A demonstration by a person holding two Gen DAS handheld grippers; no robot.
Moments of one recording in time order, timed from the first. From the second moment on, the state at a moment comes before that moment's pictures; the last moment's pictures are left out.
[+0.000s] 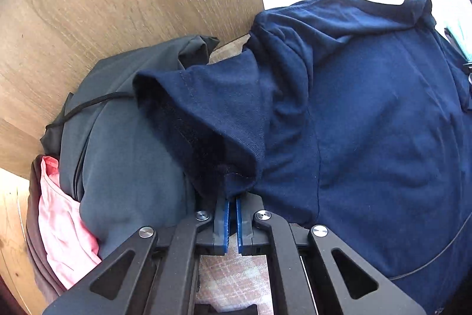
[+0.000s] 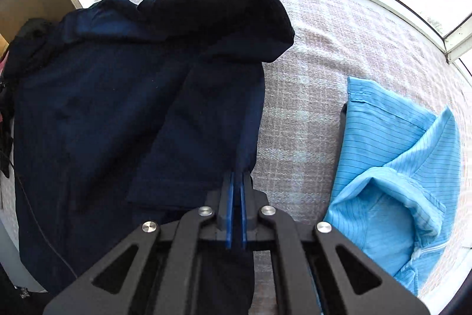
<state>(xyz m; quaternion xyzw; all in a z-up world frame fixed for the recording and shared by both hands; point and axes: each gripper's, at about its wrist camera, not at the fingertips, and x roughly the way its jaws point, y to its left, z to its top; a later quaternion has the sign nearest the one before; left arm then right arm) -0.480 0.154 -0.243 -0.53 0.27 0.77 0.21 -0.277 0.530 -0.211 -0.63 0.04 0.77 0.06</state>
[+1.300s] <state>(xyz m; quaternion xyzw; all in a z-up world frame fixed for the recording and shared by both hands) -0.095 0.042 -0.243 -0.63 0.26 0.61 0.40 0.082 0.418 -0.217 -0.58 0.17 0.79 0.10</state>
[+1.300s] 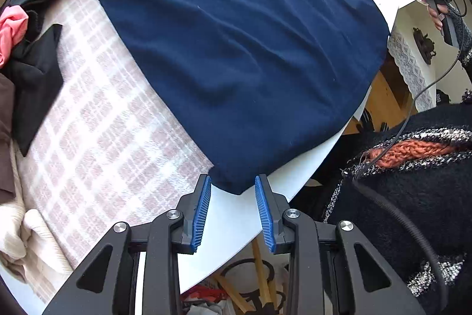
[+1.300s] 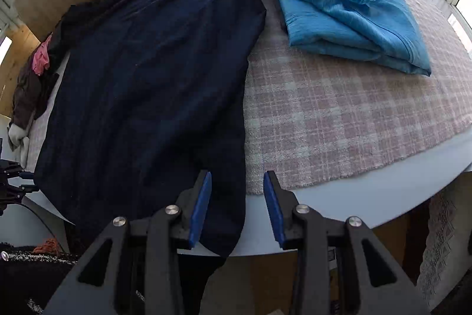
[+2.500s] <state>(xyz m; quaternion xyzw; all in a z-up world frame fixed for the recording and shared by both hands) -0.121 -0.021 -0.175 -0.64 0.11 0.70 0.30 0.156 0.474 -0.215 -0.57 0.28 0.77 0.08</state>
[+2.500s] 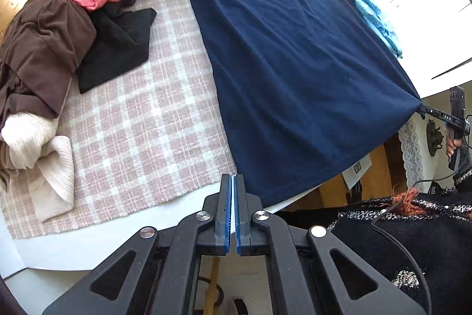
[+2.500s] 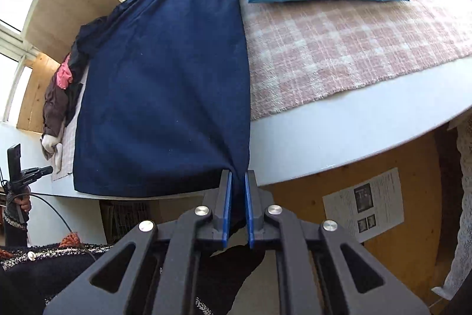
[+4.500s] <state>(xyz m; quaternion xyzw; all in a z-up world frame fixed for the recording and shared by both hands) -0.091 -0.045 -0.240 -0.69 0.13 0.65 0.29 0.028 0.391 -0.185 -0.63 0.09 0.77 0.06</state>
